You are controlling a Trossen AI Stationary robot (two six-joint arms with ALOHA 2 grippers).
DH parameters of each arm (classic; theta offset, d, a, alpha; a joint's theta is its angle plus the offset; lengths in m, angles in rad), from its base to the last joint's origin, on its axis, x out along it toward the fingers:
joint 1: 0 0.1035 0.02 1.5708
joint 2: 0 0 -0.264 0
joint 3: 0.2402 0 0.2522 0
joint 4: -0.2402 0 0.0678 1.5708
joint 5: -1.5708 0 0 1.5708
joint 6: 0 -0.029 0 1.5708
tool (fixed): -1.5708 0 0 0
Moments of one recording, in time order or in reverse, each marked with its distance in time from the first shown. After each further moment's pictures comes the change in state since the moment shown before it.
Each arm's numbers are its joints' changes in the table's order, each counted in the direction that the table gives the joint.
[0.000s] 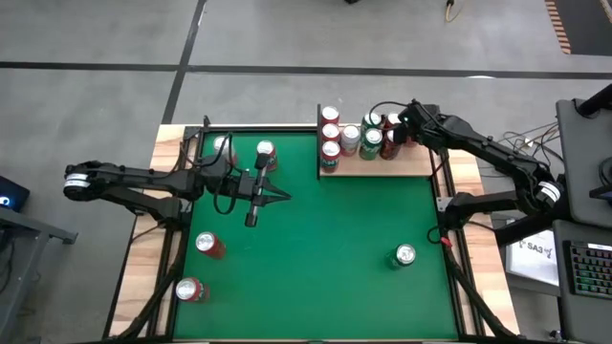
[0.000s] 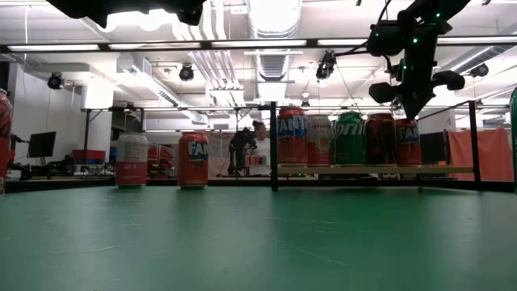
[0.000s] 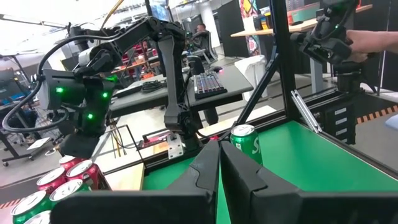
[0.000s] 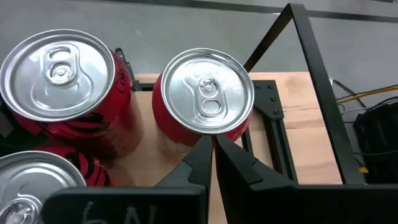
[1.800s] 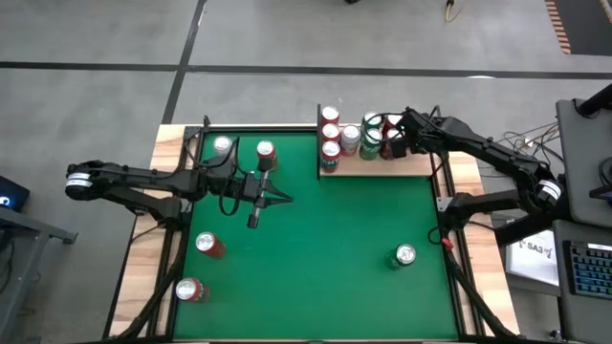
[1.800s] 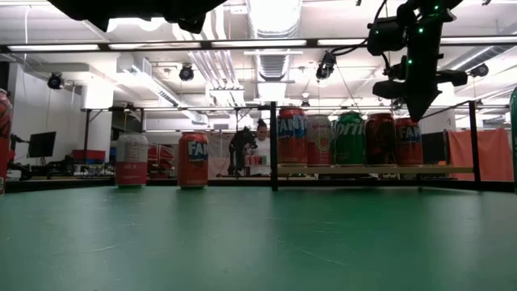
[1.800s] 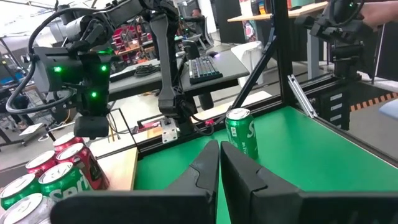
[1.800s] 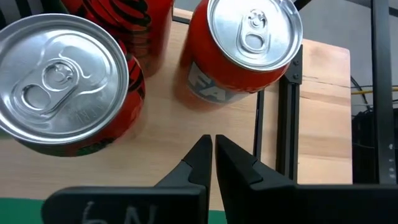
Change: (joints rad) left arm 0.000 -0.025 0.000 -0.042 0.000 0.000; right arm 0.083 0.001 0.033 -0.188 -0.135 0.061
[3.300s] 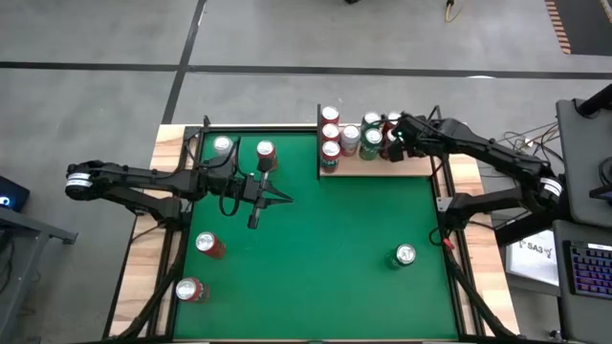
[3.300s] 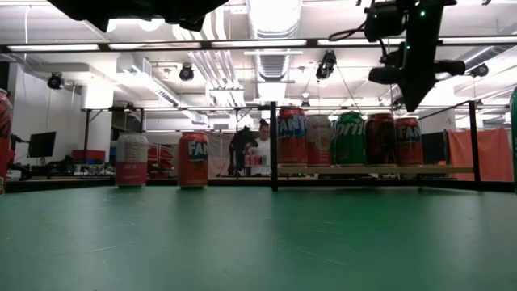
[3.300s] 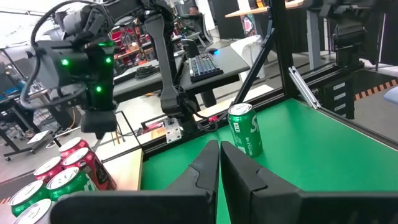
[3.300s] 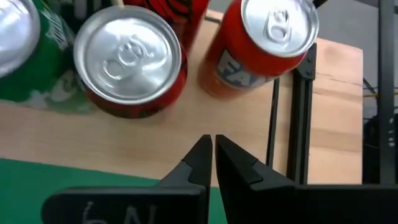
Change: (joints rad) left arm 0.000 0.000 0.000 -0.011 0.000 -0.066; right arm 0.114 0.002 0.067 -0.095 -0.008 -0.094
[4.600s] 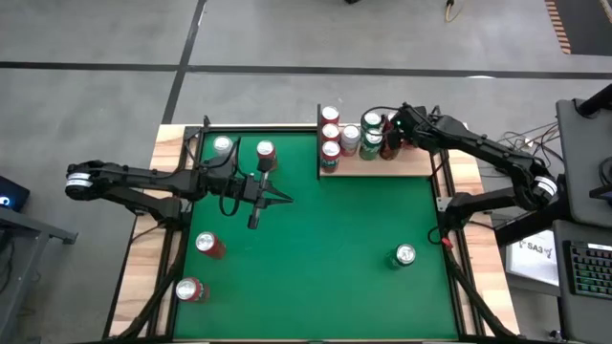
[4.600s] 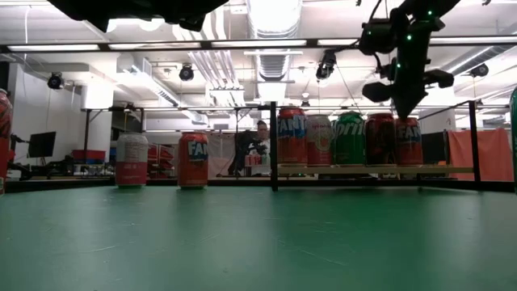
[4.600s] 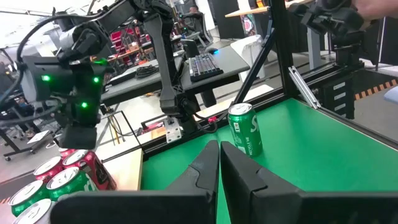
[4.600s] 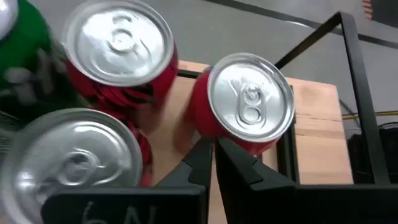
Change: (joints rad) left arm 0.000 0.000 0.000 0.000 0.000 0.000; right arm -0.123 -0.048 -0.065 0.246 0.129 0.112
